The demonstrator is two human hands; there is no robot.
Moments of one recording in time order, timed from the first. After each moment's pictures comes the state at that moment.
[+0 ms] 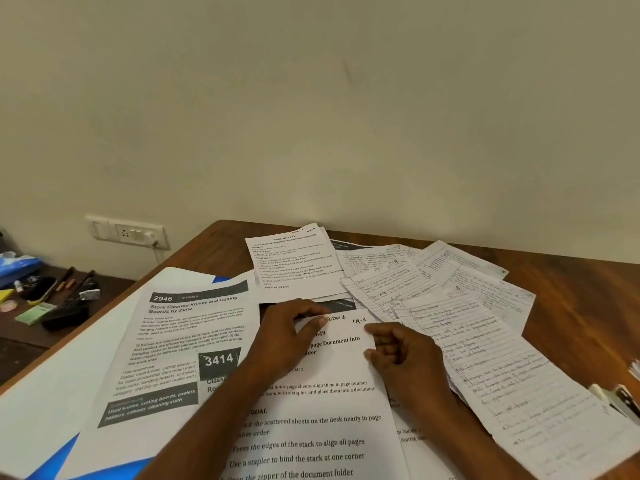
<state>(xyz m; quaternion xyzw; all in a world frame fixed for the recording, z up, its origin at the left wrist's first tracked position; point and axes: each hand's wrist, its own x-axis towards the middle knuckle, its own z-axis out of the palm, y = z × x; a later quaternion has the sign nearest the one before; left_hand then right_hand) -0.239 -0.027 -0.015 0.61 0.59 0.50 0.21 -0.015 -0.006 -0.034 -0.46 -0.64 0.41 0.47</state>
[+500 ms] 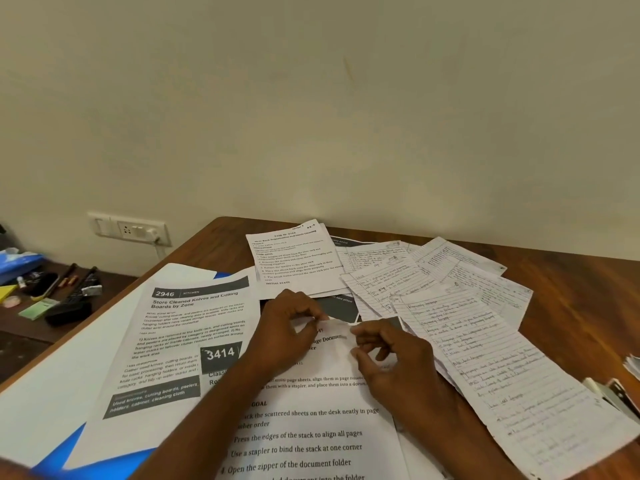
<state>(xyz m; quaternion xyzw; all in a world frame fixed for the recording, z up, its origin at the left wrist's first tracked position) -0.243 -0.035 -0.015 0.65 0.55 0.51 0.13 -0.017 -0.040 -0.007 -0.40 -0.77 0.25 0.44</state>
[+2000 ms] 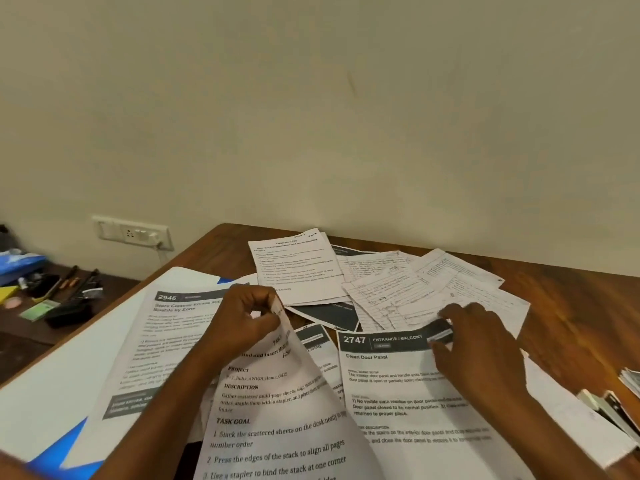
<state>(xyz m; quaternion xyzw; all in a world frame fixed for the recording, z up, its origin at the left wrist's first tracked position) -0.285 -0.069 0.041 0.60 0.58 0.50 0.22 0.050 -0.007 0.040 -0.63 -0.74 -0.04 0.21</state>
